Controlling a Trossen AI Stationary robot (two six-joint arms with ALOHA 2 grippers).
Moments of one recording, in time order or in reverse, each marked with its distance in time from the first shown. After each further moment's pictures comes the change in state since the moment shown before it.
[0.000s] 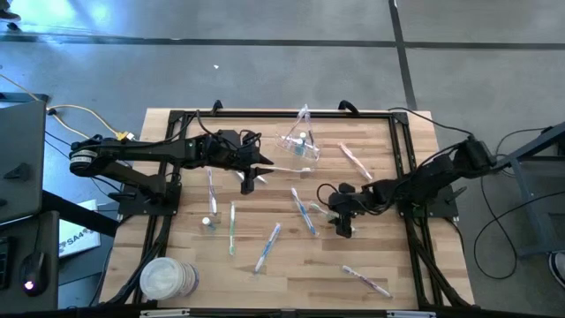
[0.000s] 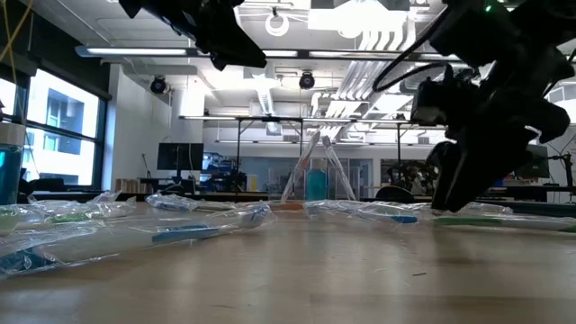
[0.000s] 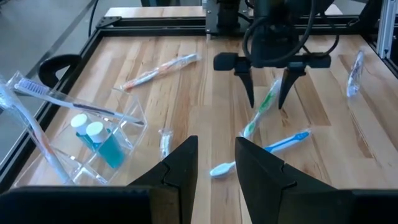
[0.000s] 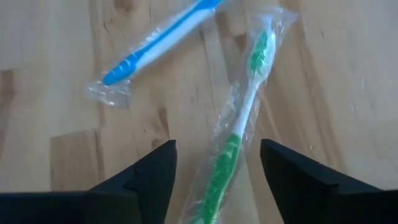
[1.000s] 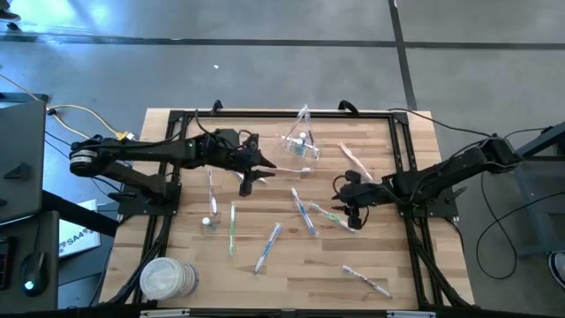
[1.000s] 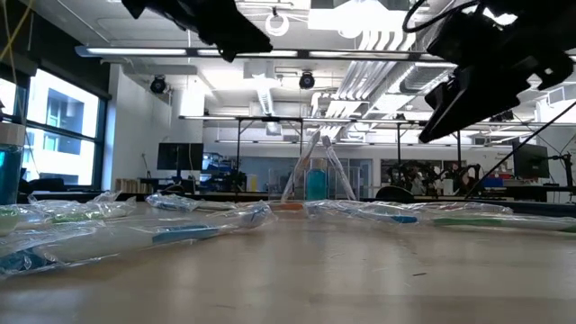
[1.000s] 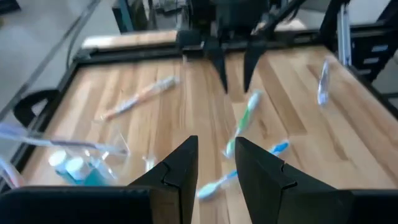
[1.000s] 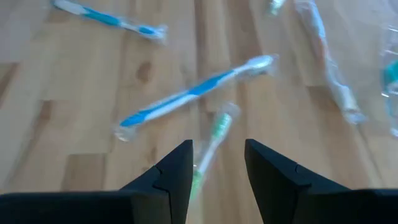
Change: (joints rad) left arm -0.001 0.000 0.001 0.050 0.103 0.068; right arm 0.029 -0.341 -0.020 -0.092 0.147 -0.237
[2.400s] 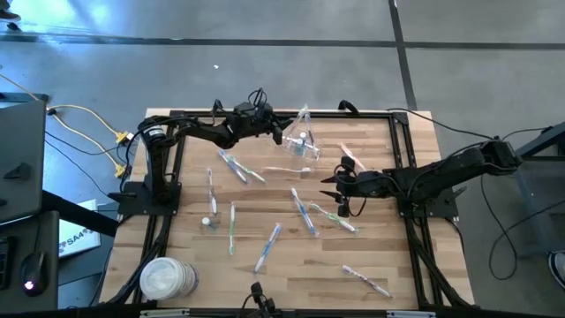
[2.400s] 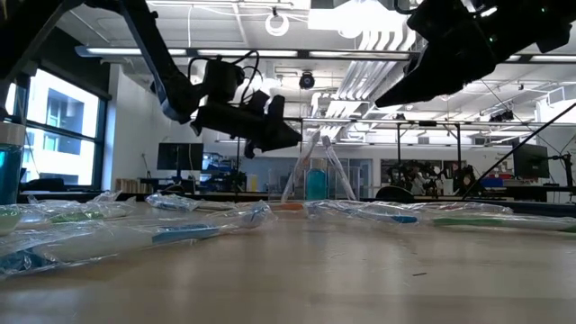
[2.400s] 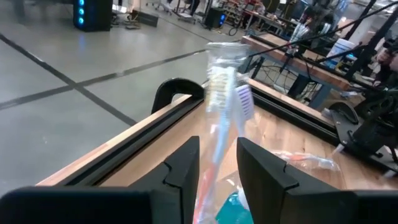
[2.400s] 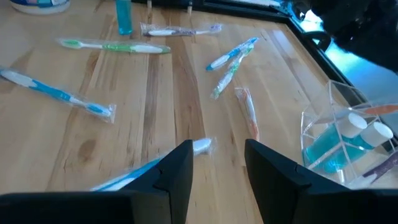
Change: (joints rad) left arm 0.444 0.667 0.001 0.961 0.032 -0.433; right arm -0.101 0.014 0.000 0.272 0.110 -0.223
